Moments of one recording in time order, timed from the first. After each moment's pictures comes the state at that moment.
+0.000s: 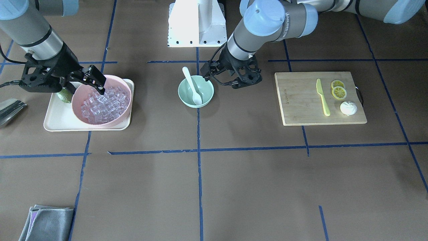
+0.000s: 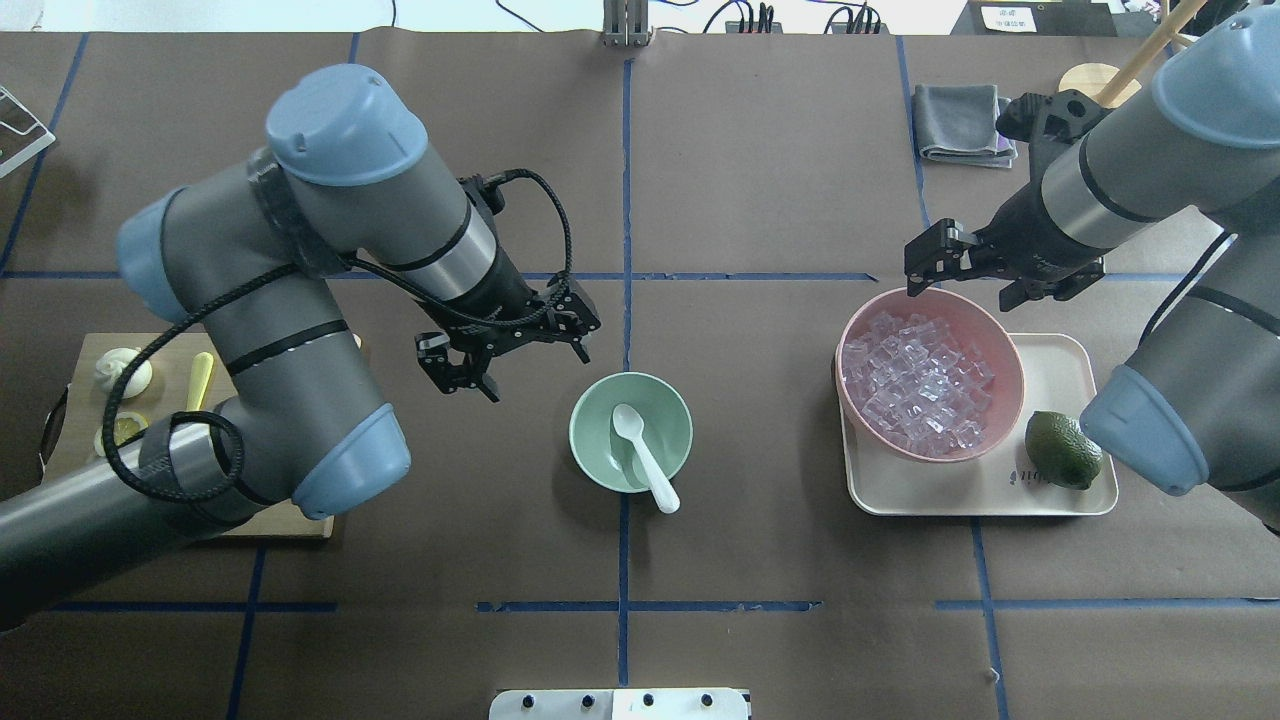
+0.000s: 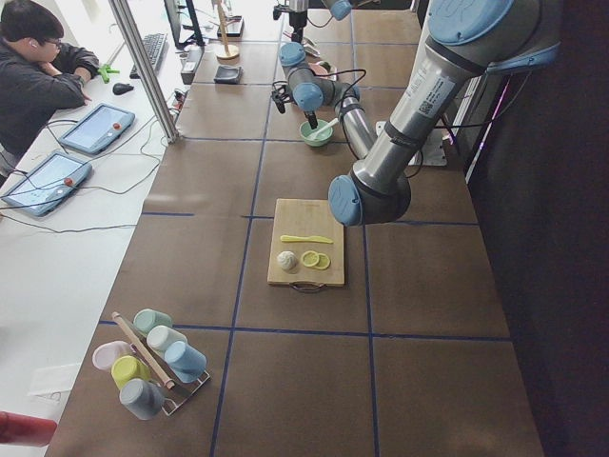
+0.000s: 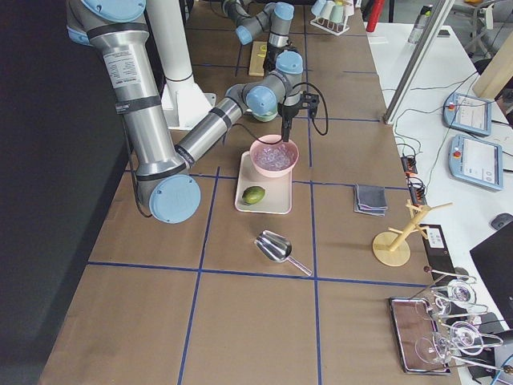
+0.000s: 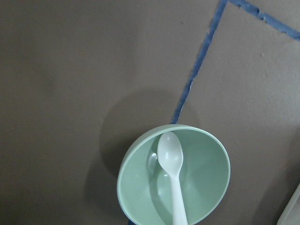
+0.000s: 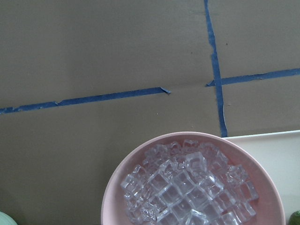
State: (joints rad) left arm -0.68 -2.22 -1.81 -1.57 -2.29 -1.50; right arm 0.86 -1.28 2.03 -1.60 2.13 1.07
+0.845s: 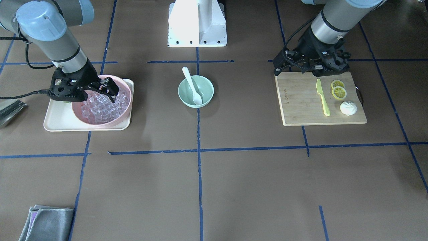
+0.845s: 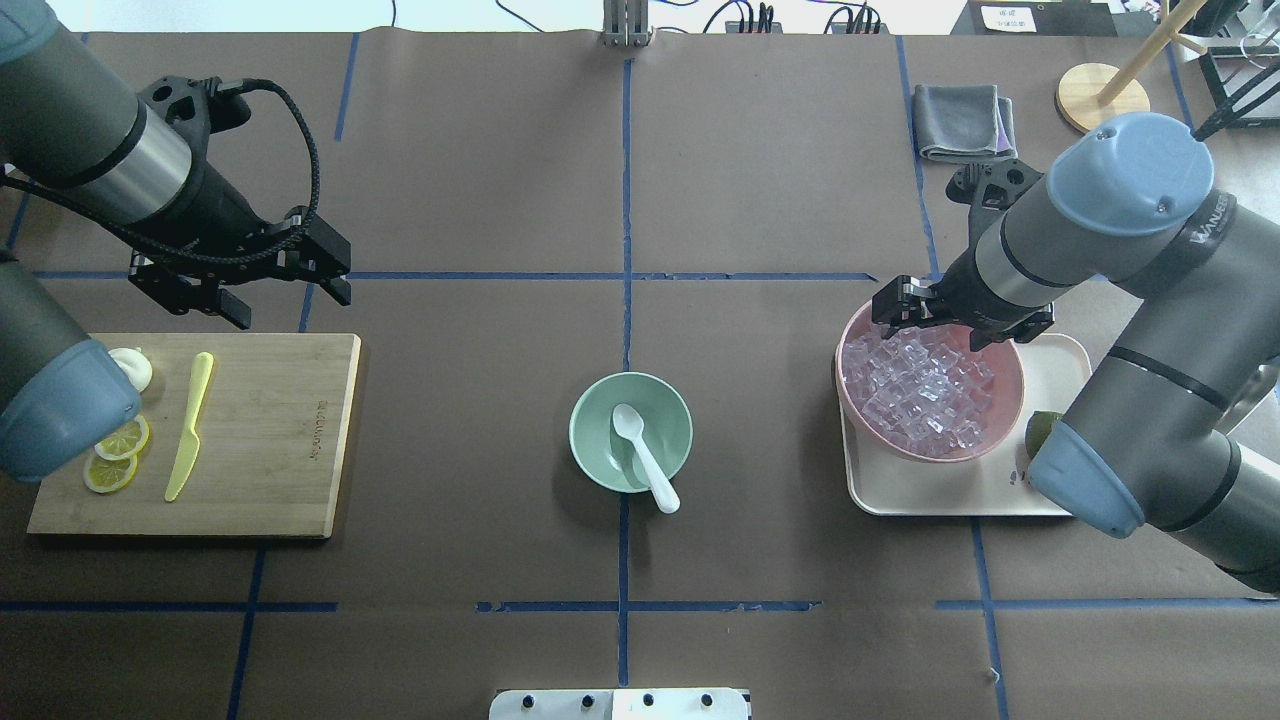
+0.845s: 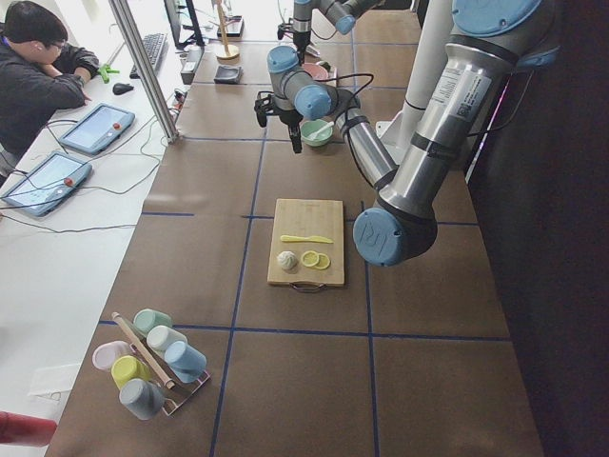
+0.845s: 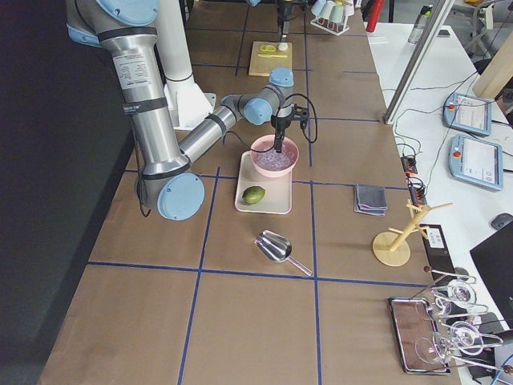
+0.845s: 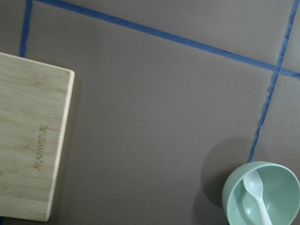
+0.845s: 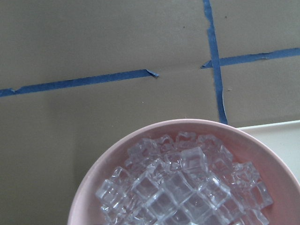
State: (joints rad) left arm -0.90 -1.97 -2.06 -1.38 -2.30 -1.10; right arm 0.77 -1.30 1.94 -1.55 2.04 1.15
